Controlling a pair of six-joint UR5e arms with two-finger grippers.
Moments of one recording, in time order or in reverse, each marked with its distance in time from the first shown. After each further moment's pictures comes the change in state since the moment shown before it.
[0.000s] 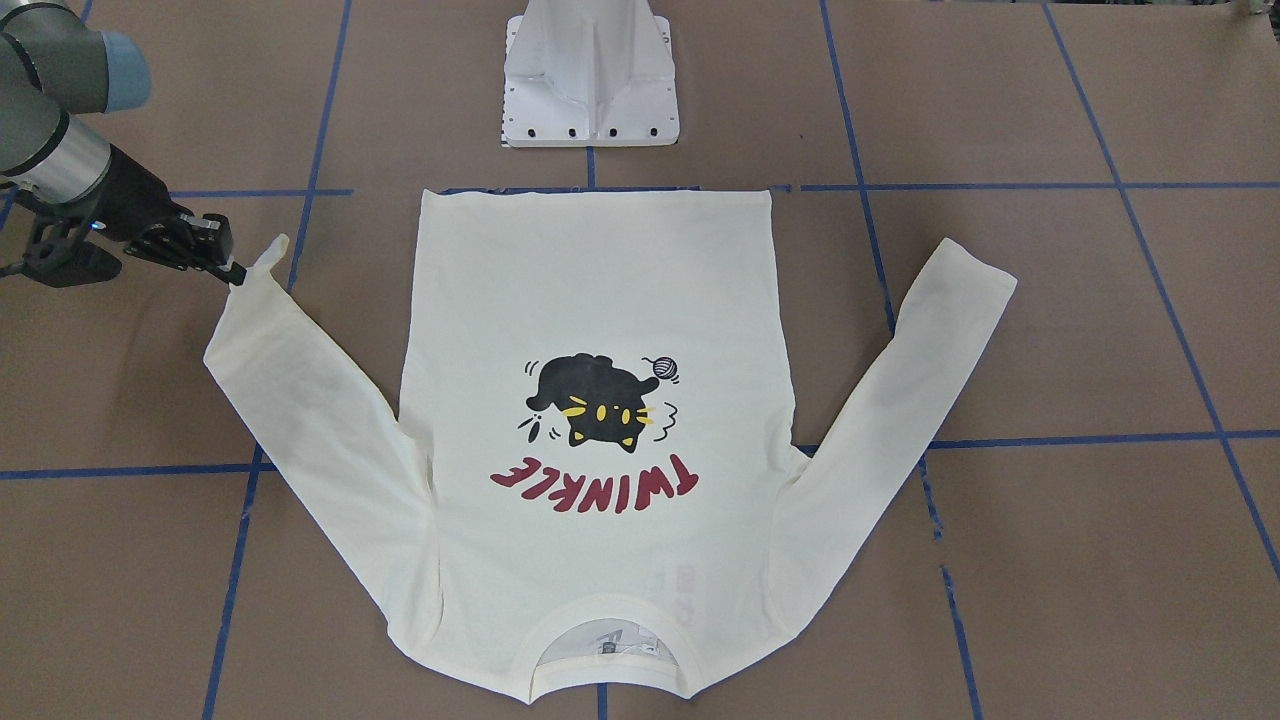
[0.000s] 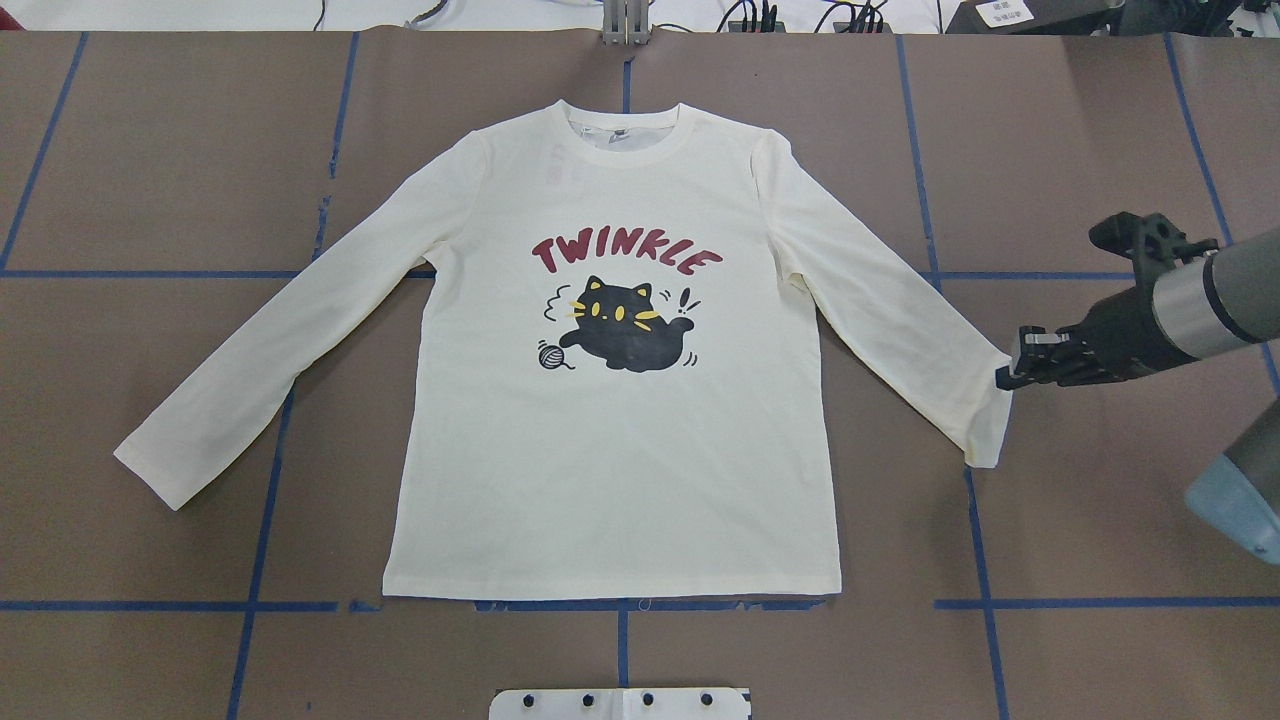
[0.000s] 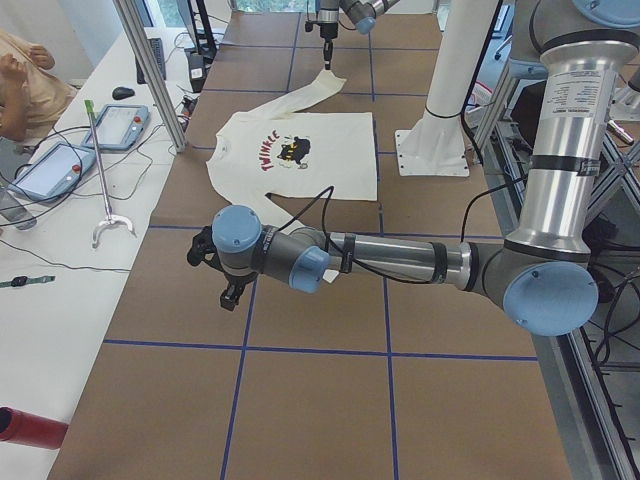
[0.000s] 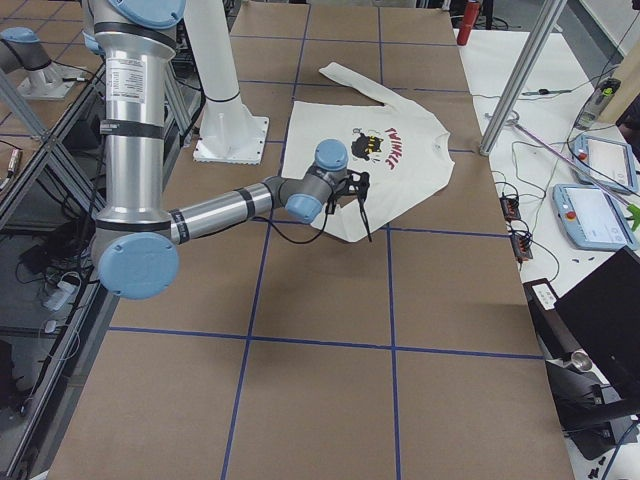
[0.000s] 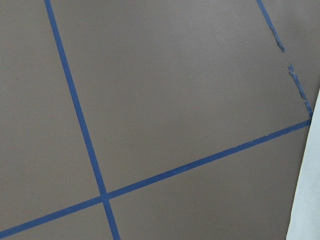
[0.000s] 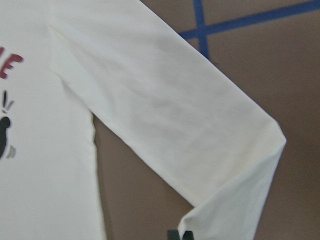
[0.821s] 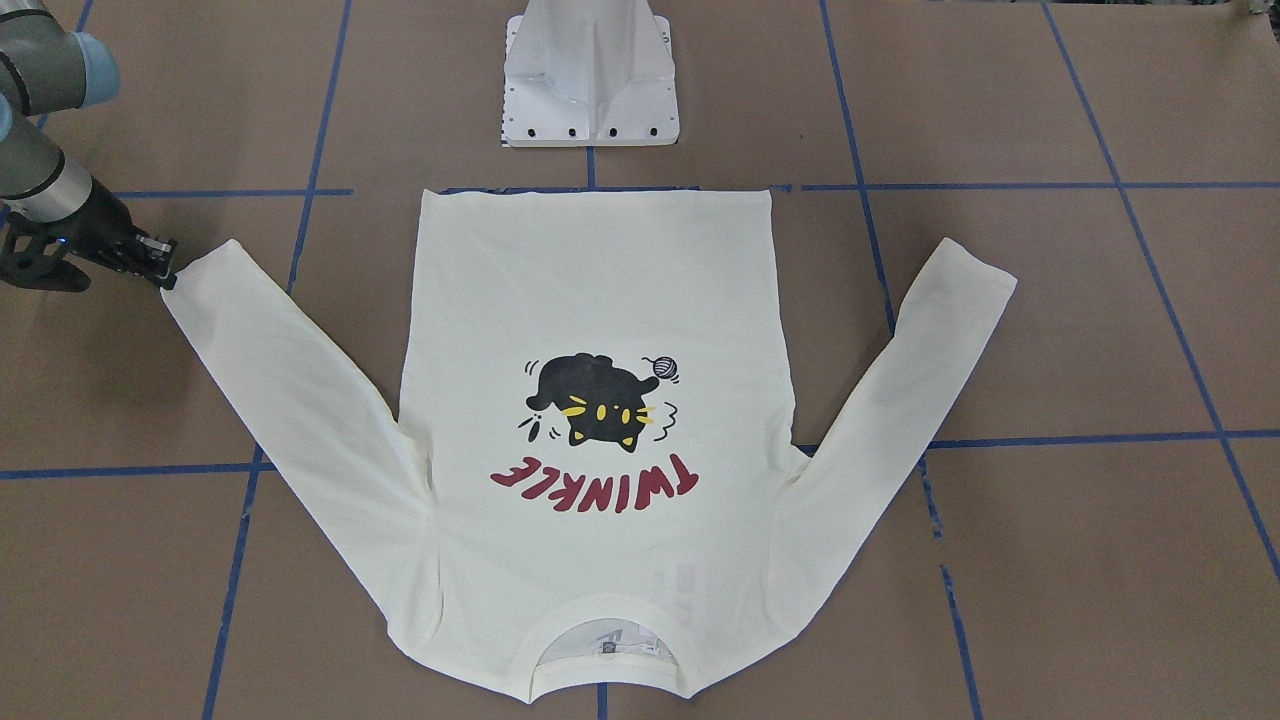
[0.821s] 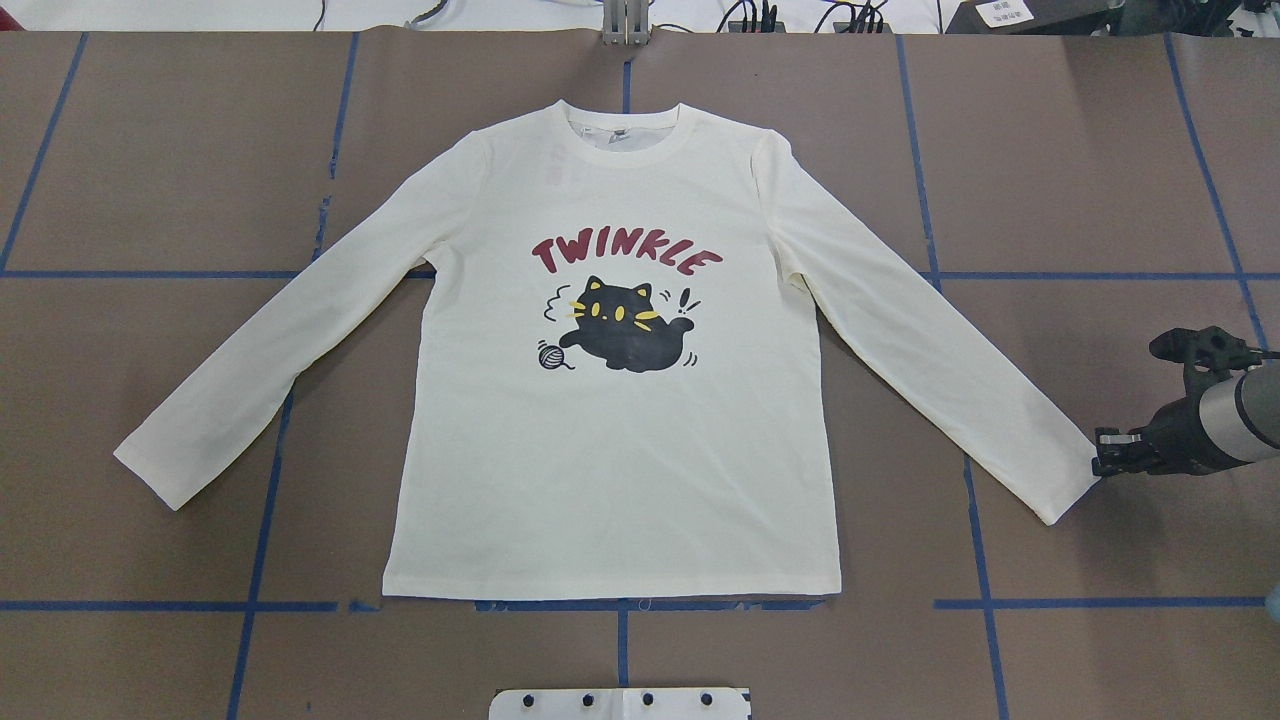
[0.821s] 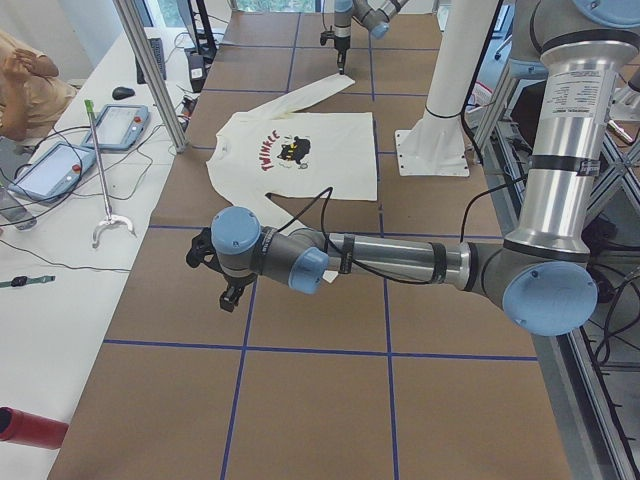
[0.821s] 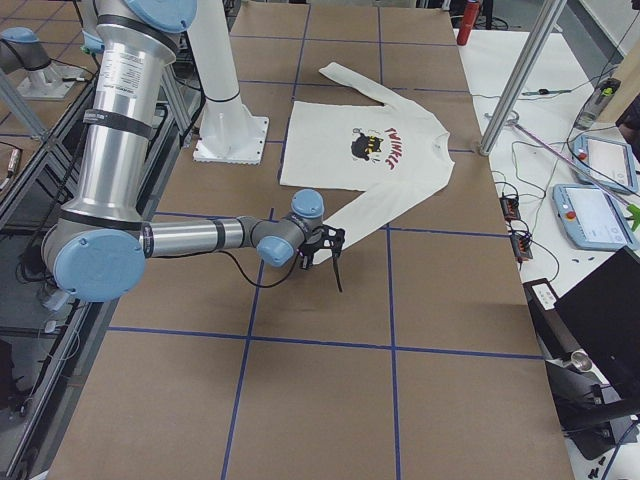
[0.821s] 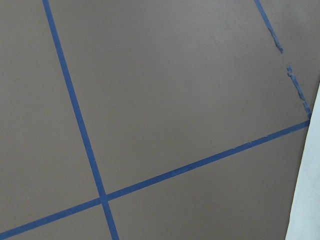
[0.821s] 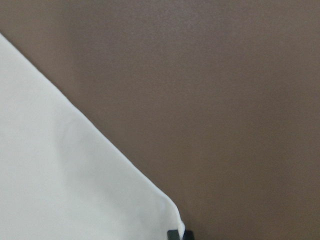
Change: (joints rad) left arm -0.001 -0.004 0.014 0.000 0.000 0.002; right arm -0.117 -0.288 -0.121 0.138 -0.171 -0.073
